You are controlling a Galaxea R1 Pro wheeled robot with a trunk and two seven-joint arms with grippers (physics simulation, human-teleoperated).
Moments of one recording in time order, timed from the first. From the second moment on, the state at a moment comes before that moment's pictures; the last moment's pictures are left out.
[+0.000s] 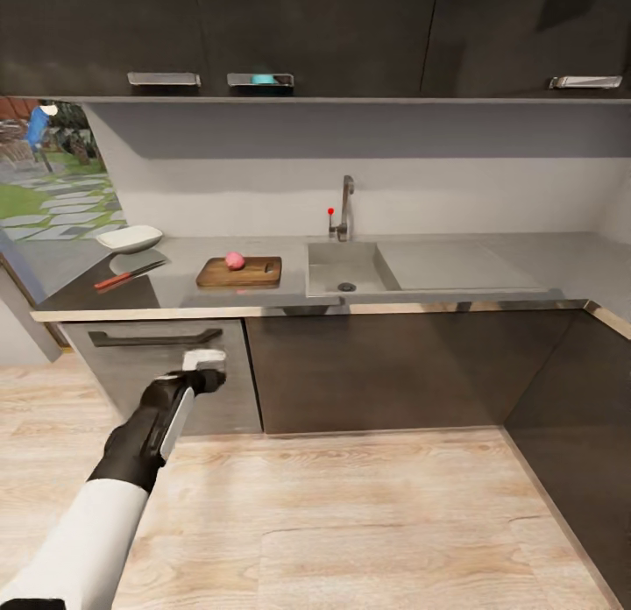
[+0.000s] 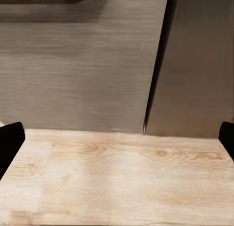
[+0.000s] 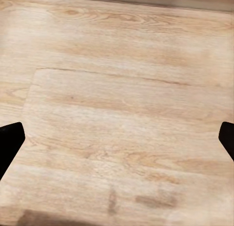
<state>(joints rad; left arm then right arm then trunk) -0.74 0.04 -0.01 -1.05 0.07 0.67 0.13 -0.14 0.12 0.16 -0.20 0.14 -0.66 -0.16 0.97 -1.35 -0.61</state>
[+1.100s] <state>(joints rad) -0.36 0.05 -0.01 0.08 0.06 -1.01 0.14 -0.14 0.06 0.15 -0.26 0.14 -0.56 -0.17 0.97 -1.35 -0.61</state>
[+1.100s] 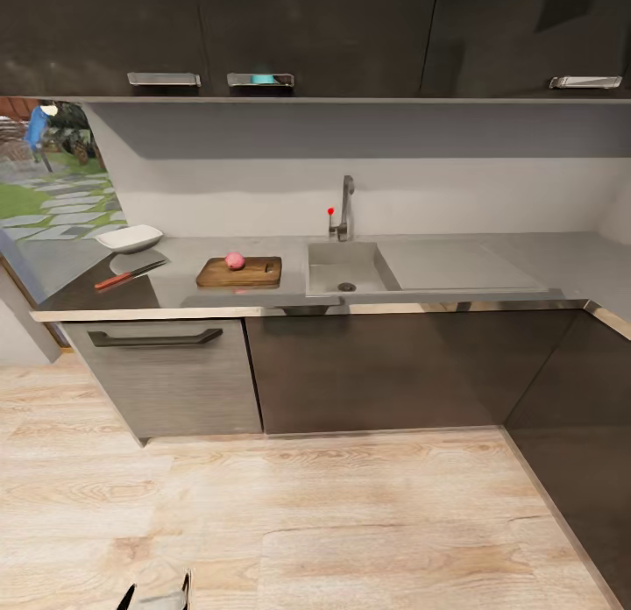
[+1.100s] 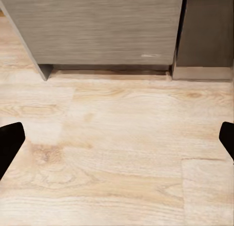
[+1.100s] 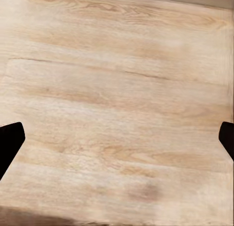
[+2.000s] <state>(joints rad) -0.31 0.06 -0.01 0.07 0.07 -1.04 0.15 -0.14 0.04 0.15 -0.30 0.10 -0.61 -0.16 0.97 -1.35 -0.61</state>
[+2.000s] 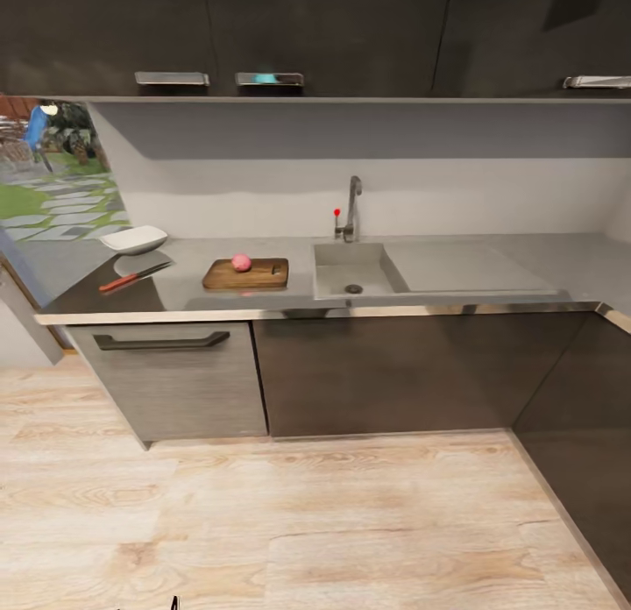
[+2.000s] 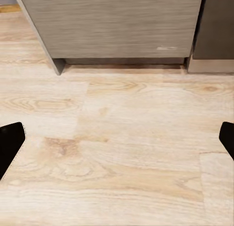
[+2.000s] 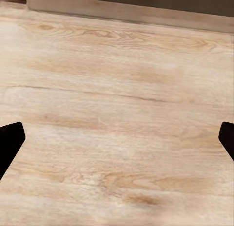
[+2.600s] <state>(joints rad) -0.31 0.07 -0.01 0.07 0.07 -1.04 0.15 -0.14 0.04 0.15 -0.30 0.10 -0.61 -0.16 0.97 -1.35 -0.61</state>
